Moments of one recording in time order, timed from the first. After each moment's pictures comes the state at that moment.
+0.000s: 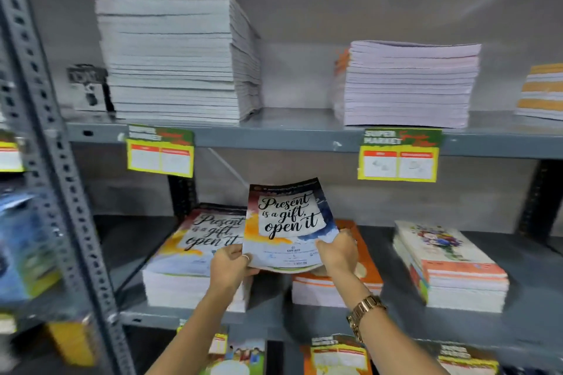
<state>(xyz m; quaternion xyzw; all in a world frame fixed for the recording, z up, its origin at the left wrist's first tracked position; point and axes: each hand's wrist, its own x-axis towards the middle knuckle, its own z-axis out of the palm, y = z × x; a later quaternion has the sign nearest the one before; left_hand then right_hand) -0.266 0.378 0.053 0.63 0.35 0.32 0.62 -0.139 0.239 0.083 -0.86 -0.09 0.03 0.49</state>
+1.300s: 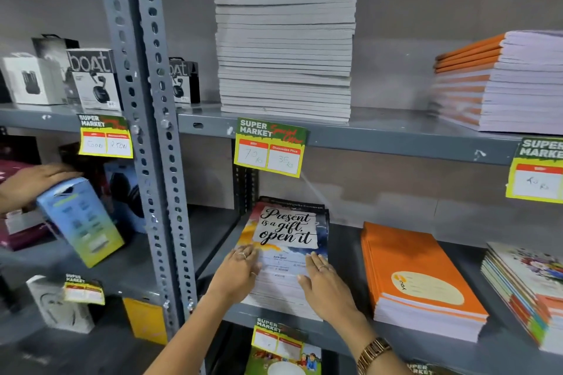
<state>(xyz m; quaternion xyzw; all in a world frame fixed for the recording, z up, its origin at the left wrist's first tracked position) -0.359 0.521 0.016 0.95 0.26 0.14 0.10 -0.232 0.358 0.021 -0.86 -0.49 0.03 0.17</state>
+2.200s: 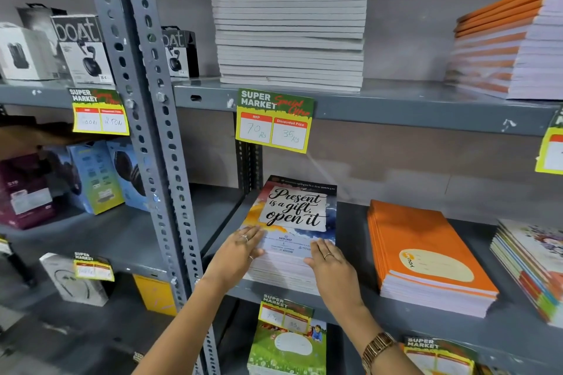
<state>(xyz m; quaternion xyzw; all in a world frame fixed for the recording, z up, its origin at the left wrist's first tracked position) -0.368 0.527 0.007 0.96 0.22 0.16 0.11 -0.243 0.354 -0.001 -0.84 -0.48 -0.24 0.12</state>
